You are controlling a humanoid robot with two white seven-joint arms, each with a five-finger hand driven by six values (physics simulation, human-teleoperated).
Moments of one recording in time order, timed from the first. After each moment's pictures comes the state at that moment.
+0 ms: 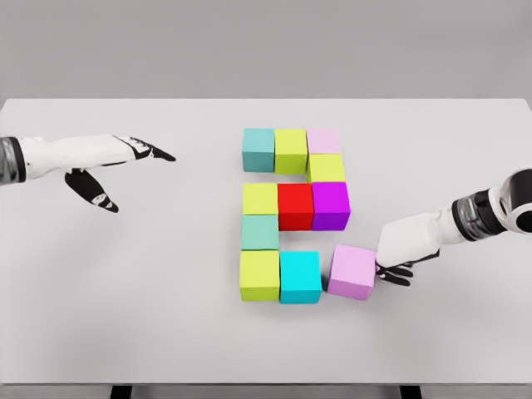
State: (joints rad) left arm -0.77 0.95 -0.85 -1.45 0.02 -0.42 -0.59; right arm -1.13 -0.96 1.52 -1.56 0.23 -0.61 0.61
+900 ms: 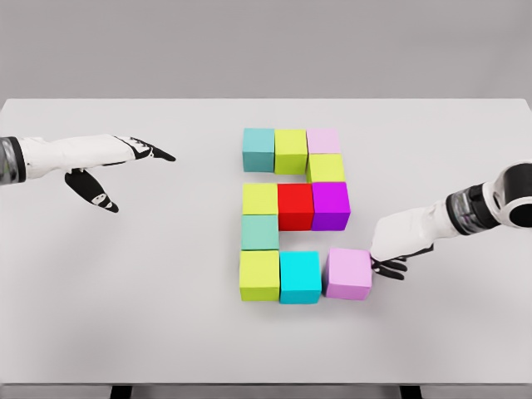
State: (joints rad) left arm -0.77 0.95 -0.85 -1.45 0.02 -0.42 -0.59; right arm -1.13 -0.93 1.51 -1.54 0.23 -0.61 0.61
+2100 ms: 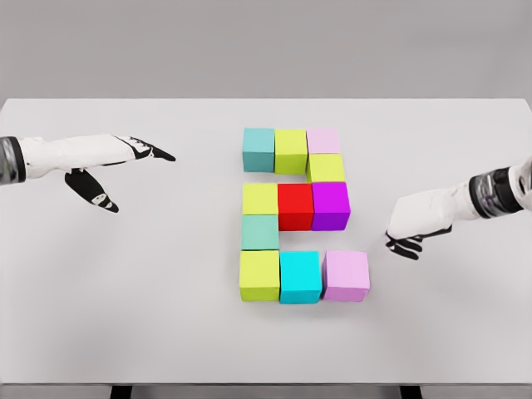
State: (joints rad) left arm -0.77 0.95 -0.85 -1.45 0.02 -0.42 -0.59; right arm -1.13 -0.98 1.45 -1.50 0.23 -0.61 0.61
